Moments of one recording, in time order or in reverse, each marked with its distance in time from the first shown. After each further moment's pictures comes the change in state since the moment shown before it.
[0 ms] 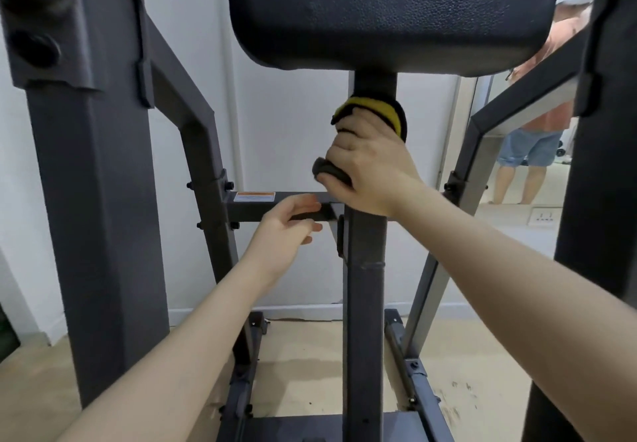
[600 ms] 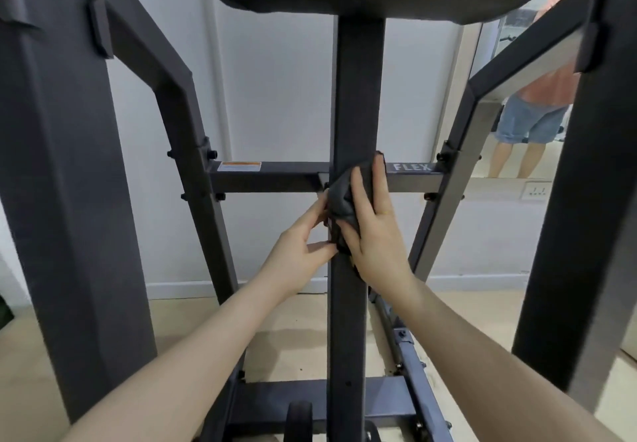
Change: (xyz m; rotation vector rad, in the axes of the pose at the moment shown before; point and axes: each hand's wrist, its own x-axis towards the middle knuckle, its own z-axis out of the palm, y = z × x) left_hand -0.024 -0.041 0.047 0.083 -0.184 0.010; right_hand -0.114 -0.073 0.041 0.638 0.113 0.577
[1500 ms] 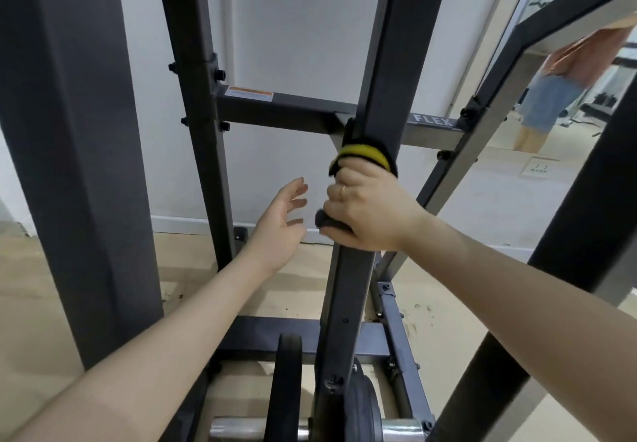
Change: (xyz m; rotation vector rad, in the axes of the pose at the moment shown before) left_hand -0.041 -0.056 -0.003 -0.104 0.149 -0.177; right_hand -0.001 -0.011 -0.005 -0.569 -0.523 -0.802
